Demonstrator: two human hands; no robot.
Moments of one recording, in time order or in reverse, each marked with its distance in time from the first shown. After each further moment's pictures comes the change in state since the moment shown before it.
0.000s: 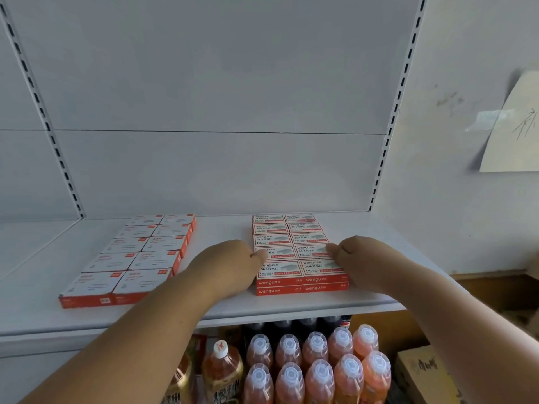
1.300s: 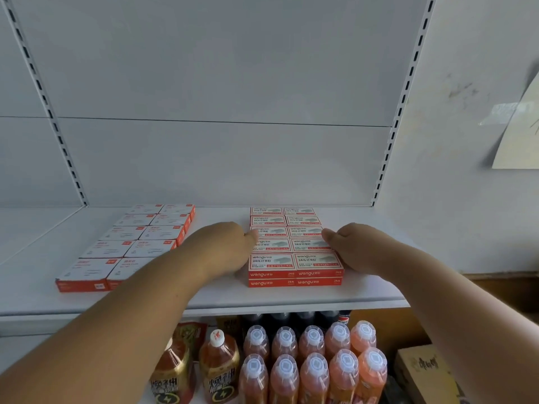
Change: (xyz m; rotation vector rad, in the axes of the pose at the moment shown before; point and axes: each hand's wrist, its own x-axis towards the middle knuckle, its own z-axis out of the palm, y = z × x) left_hand 0.005 0.011 -0.013 0.117 0.044 -0.073; right_hand 0.011 -0.002 -0.009 0.117 -0.079 0.060
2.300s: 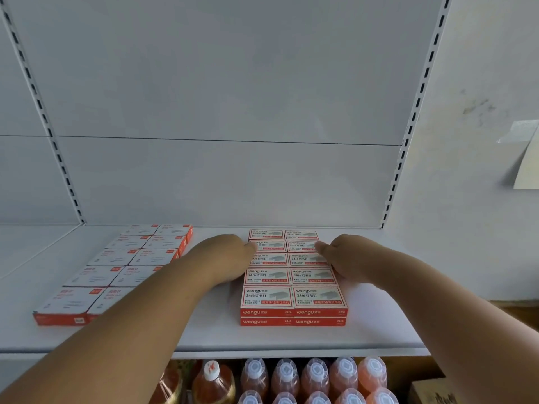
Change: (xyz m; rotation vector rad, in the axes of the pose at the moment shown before) left_hand 0.056 -0.003 0.006 -0.033 -0.017 -0.045; right_hand 0.054 -0.005 -0.007 -0.071 -0.047 -0.052
